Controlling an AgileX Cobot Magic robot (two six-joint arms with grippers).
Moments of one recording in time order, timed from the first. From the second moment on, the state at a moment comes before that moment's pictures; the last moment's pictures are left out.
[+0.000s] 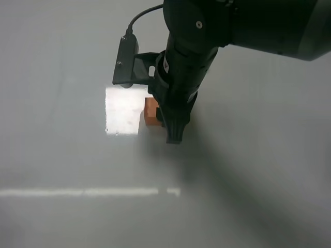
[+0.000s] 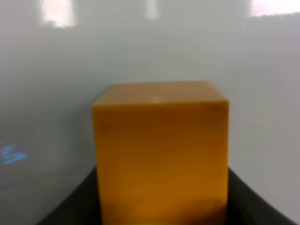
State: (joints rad) left arm 0.05 0.00 -0.50 0.05 1.04 -0.08; right arm 0.92 1.75 -1.73 -0.47 1.08 -0.58
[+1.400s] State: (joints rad) left arm 0.05 0.00 -0.50 0.05 1.04 -0.08; right arm 0.86 1.73 -1.73 -0.44 1.12 -0.65
